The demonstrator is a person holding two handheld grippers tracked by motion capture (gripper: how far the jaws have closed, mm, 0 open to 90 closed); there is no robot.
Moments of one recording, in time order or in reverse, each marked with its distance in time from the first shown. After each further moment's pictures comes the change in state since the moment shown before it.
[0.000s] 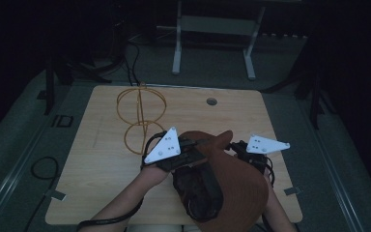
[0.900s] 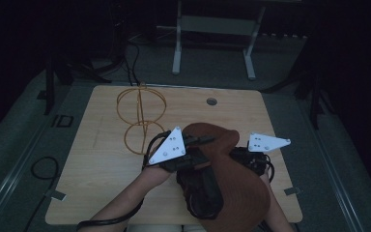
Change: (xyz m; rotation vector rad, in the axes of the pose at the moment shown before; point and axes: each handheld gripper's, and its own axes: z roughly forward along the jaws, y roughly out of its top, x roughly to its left) left arm -0.002 0.015 0.001 0.057 0.017 0.008; right arm 0.001 0.010 -0.002 -0.039 0.129 -0.003
